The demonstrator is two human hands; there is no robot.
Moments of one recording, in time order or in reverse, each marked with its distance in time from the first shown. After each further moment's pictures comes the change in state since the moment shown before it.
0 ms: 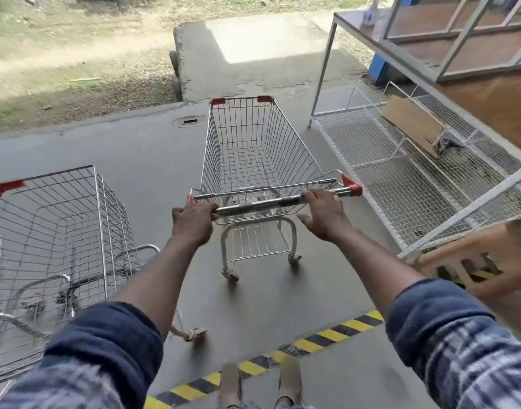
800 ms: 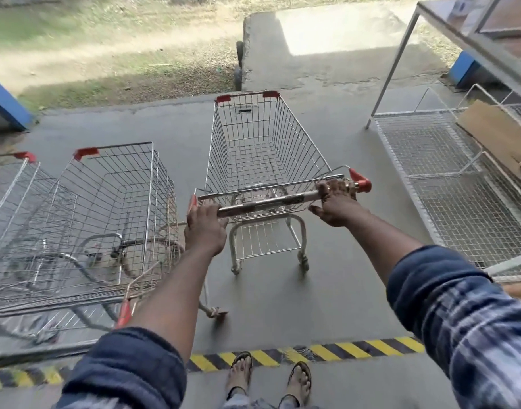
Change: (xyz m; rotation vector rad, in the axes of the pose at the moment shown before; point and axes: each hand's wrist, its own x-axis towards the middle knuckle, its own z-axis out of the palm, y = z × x) left_hand -0.067 -0.008 0.009 -0.234 0.127 -0.373; right_hand 0.073 -0.014 0.023 -0.196 -0.270 -0.137
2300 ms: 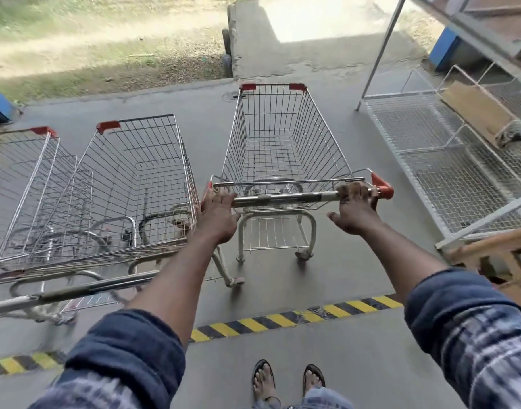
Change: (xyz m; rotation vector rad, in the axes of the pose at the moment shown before) left_hand -0.088 -0.123 -0.044 0.046 -0.222 0.199; right_hand -0.153 -0.106 0.074 0.024 0.077 0.180
